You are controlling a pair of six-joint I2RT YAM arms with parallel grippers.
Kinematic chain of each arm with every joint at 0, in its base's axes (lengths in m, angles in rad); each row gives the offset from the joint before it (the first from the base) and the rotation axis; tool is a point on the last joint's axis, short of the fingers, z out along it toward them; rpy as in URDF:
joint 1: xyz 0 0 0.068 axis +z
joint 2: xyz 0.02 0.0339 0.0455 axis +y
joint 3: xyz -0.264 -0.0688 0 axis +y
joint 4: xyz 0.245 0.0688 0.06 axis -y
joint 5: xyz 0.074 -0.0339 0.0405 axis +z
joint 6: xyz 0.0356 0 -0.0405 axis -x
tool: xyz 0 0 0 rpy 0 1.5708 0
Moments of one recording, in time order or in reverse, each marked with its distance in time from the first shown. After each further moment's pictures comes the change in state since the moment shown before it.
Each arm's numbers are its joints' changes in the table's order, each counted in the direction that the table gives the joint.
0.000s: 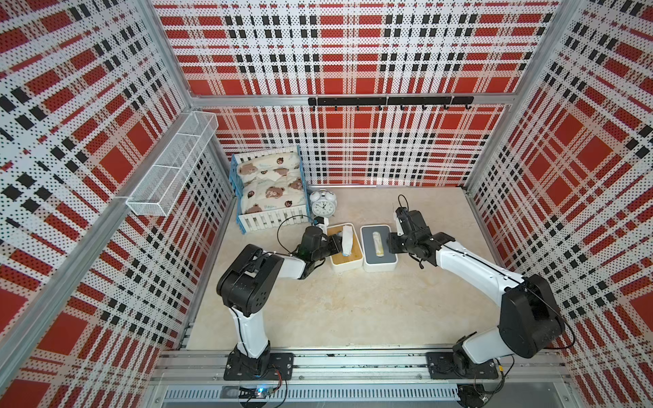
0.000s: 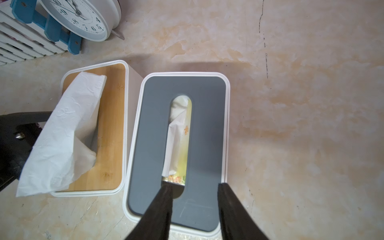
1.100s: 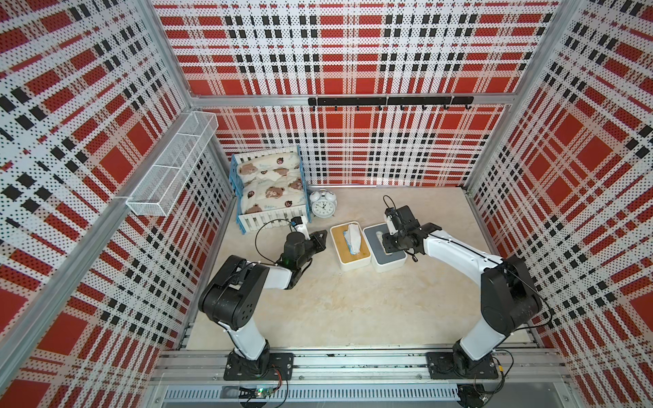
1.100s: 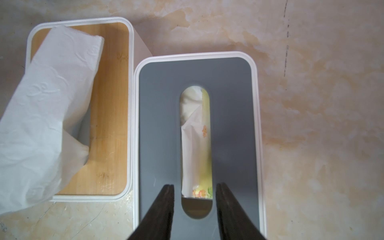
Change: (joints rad) left arm 0.111 -0.158 0.208 0.218 0.129 0.035; right arm 0.006 0.179 -0.152 -0.112 0.021 0.148
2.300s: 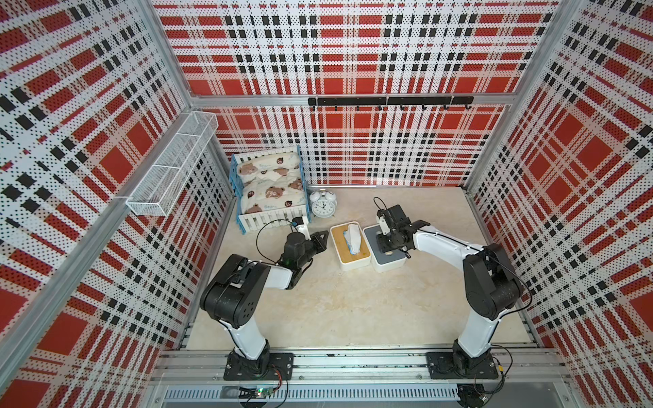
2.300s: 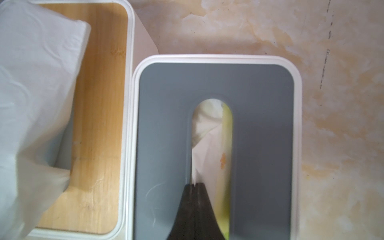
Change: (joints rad) left arm 0.001 0.014 0.000 0.020 -0.029 0.013; right arm 0.001 0.124 -0.057 0.026 0.024 0.047
